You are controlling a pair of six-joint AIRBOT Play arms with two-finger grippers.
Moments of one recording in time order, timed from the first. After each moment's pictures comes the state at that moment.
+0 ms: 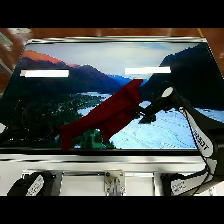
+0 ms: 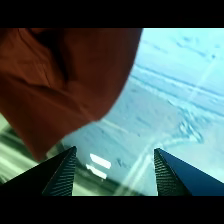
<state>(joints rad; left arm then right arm) 0.25 -0.78 0.55 0.85 -1.24 -1.35 0.09 -1.69 1.15 -0.90 1.26 1.47</state>
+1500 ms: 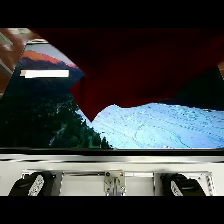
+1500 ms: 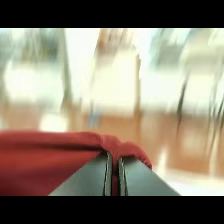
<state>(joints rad) 0.29 -0.68 1.90 0.80 -0.89 -1.29 0.03 -0.68 1.76 -1.16 0.86 1.42</state>
